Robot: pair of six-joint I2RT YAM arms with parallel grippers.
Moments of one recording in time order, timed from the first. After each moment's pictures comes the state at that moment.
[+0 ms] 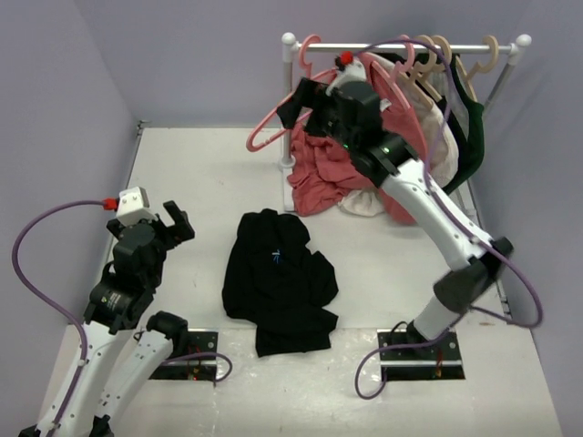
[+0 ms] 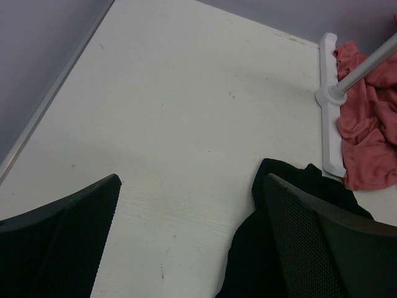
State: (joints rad) left arm -0.34 0.50 0.78 -0.62 -0.51 -0.38; right arm 0.62 1.58 1.77 -0.36 0.05 0.58
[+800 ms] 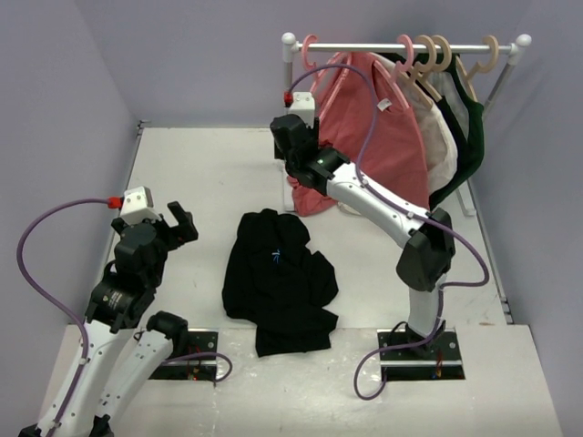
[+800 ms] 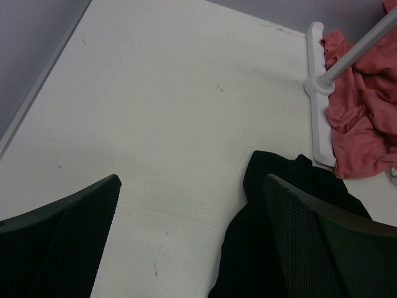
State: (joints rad) left arm -0.34 0.50 0.77 -0.61 -0.46 -0.38; right arm 0.79 1.97 1.93 -0.43 0.69 0.37
